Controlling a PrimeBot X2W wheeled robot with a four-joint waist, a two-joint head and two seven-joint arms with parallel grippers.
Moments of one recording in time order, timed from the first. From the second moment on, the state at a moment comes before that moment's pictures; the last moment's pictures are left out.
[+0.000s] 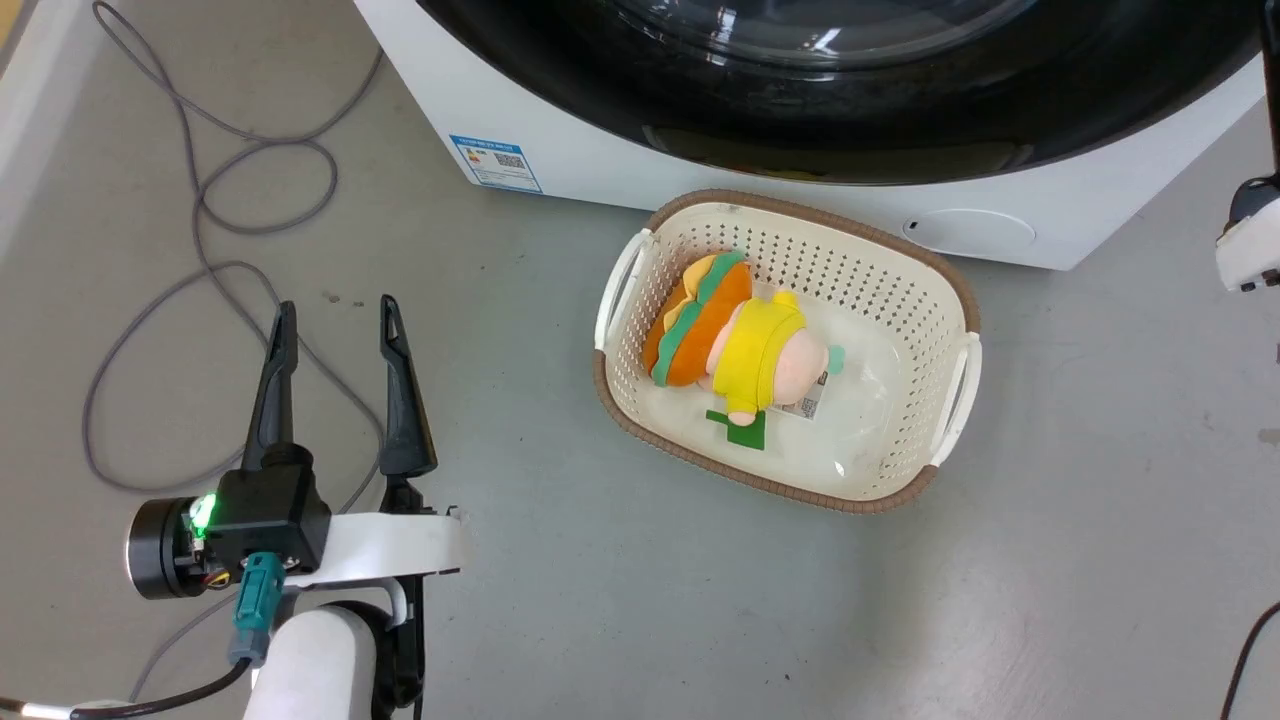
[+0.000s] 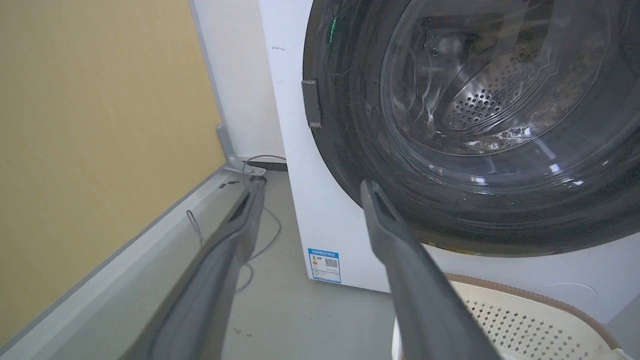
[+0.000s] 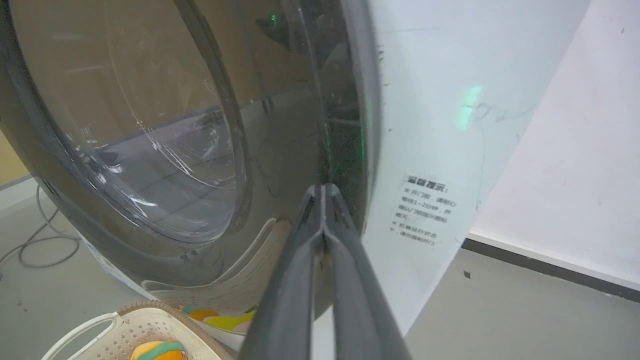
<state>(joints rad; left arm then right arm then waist) -0.21 0.05 -0.07 -0.04 -0.05 0.19 -0.26 -0.86 -0.42 0.10 0.64 0.23 0.13 -0.26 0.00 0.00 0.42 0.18</state>
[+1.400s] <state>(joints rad) -0.05 0.06 -0.02 0.08 -0.02 0.14 -0.26 -0.22 -0.08 -0.03 0.20 0.13 0.13 -0.26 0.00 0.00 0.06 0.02</state>
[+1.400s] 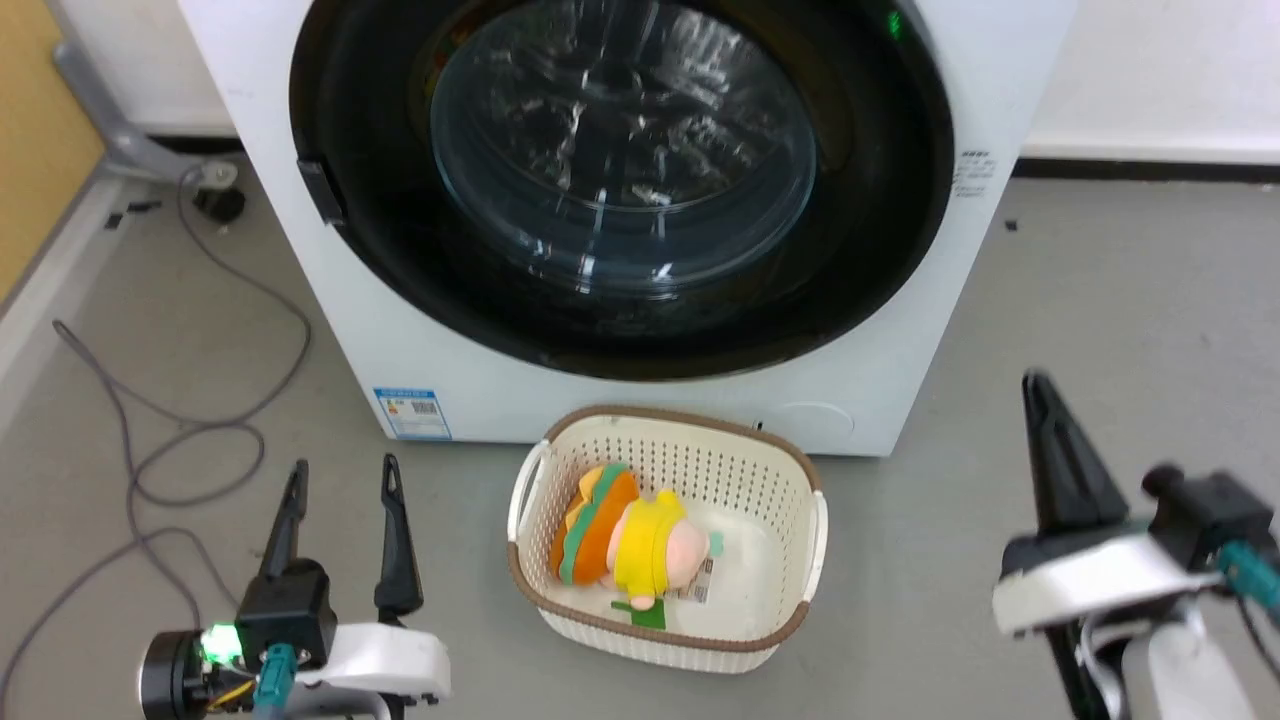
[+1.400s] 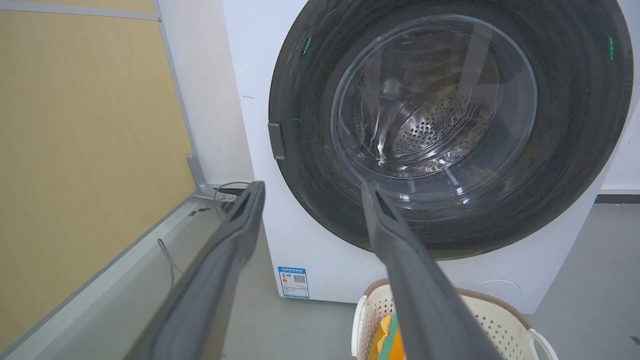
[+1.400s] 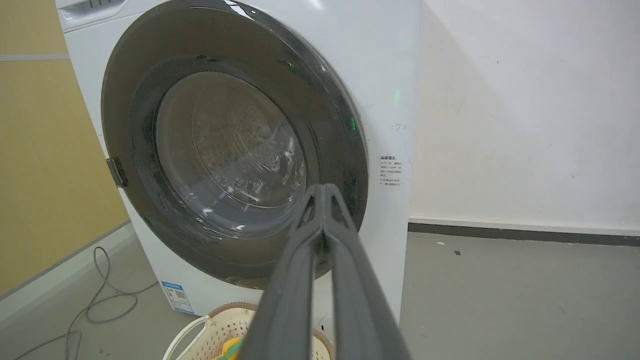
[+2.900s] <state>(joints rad) 0.00 0.06 -0.03 0.08 -0.02 0.10 -0.20 -0.05 -0.06 0.00 0.14 0.13 0.13 -0.20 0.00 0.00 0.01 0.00</state>
